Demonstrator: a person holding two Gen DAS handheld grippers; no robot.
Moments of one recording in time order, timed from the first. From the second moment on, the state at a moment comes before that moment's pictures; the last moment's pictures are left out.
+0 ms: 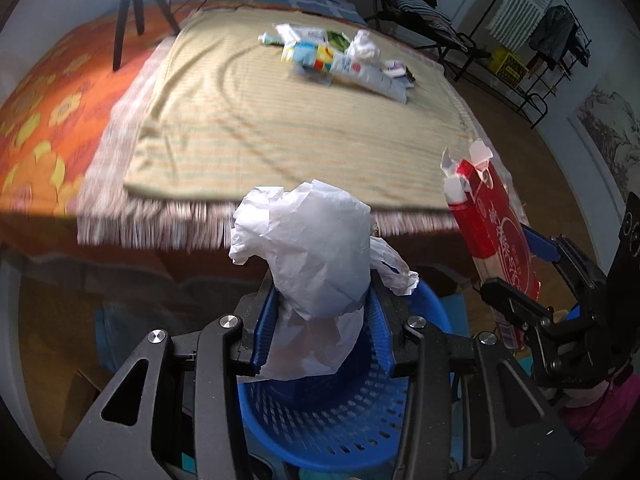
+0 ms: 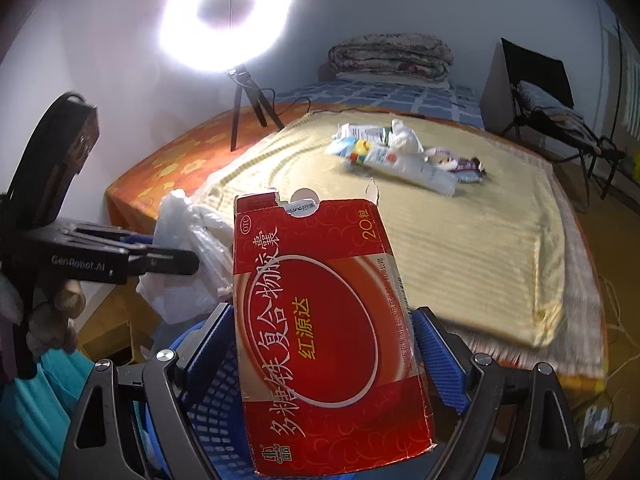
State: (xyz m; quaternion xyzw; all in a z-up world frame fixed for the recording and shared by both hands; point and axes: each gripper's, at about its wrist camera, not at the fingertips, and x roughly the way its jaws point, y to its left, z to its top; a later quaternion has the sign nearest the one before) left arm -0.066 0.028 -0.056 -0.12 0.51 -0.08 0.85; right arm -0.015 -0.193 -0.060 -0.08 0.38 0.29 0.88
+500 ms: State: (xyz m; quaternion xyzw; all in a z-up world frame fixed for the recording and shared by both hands) left arm -0.097 0.018 -0.101 -0.11 0.55 -0.08 0.83; right arm -0.033 -0.192 -0.110 -0.07 0.42 0.28 0.86
